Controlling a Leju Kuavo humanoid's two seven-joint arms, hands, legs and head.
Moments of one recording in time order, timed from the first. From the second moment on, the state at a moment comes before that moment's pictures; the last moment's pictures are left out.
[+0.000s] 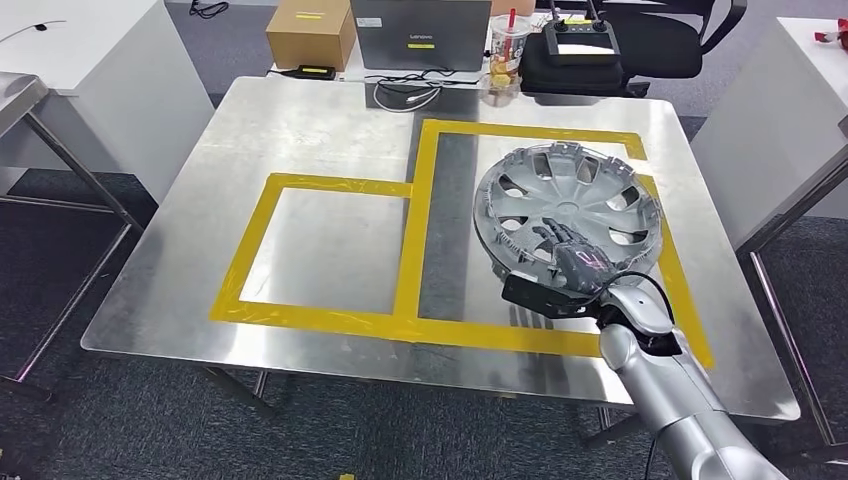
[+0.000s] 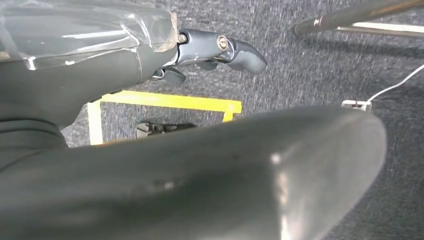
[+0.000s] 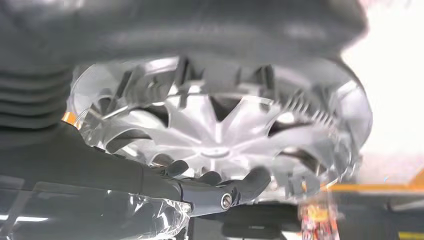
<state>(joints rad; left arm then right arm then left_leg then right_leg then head) -0.02 -0.28 1.55 -0.98 -1.21 -0.87 -0.52 -0.45 -0.29 0.39 -1.08 0.94 0.10 -0.15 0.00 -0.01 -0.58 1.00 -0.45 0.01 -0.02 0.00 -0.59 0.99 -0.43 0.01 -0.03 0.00</state>
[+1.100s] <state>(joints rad) 0.01 -0.34 1.56 -1.09 -1.20 -0.93 -0.55 0.05 -0.06 -0.13 -2.24 0.33 -0.06 -0.63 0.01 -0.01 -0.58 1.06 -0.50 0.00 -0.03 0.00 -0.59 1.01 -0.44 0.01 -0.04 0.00</state>
